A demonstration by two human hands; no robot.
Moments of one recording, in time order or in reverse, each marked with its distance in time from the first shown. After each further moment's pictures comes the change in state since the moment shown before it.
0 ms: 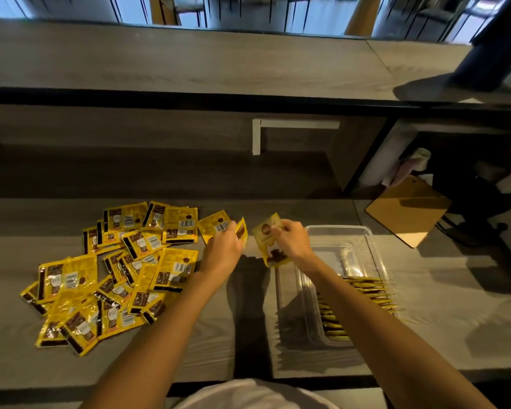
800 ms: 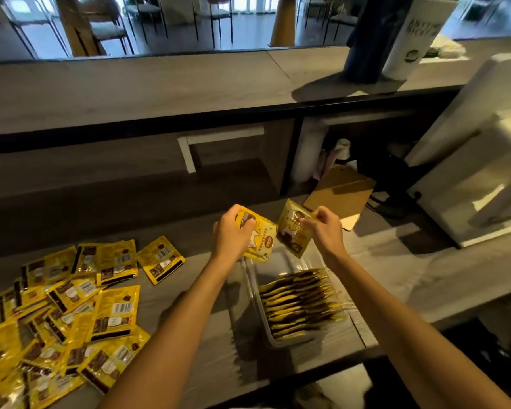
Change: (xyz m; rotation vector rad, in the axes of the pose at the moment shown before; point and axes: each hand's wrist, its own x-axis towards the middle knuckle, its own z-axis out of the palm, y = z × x) left_hand 0.009 0.126 0.018 -0.523 -0.053 0.148; right_hand -0.017 0.064 -0.139 0.403 0.438 0.006
